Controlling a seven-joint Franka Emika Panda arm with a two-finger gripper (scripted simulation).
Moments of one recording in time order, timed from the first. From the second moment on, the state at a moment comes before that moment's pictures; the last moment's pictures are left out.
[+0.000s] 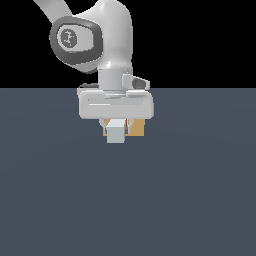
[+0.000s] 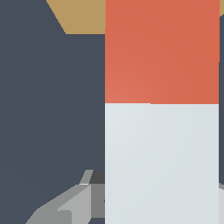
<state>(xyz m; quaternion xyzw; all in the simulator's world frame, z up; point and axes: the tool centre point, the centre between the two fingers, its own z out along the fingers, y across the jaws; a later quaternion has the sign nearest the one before) -0.032 0.051 0.076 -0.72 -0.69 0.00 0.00</state>
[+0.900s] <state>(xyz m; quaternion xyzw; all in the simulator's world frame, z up) -0.031 0.121 0.075 -0.72 -0.69 0.00 0.00</state>
